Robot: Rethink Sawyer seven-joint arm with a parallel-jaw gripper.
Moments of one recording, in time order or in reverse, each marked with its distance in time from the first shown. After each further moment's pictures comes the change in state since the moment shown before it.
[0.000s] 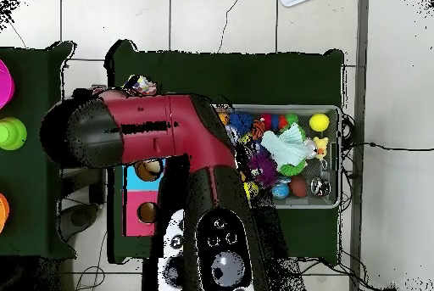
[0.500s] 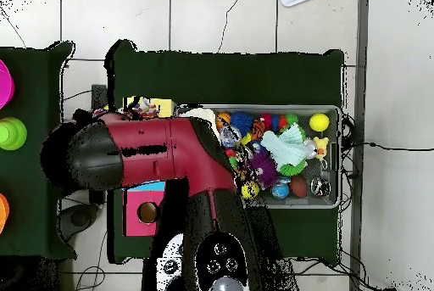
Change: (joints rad) arm -0.003 -0.054 -0.002 0.116 0.020 0.000 0.000
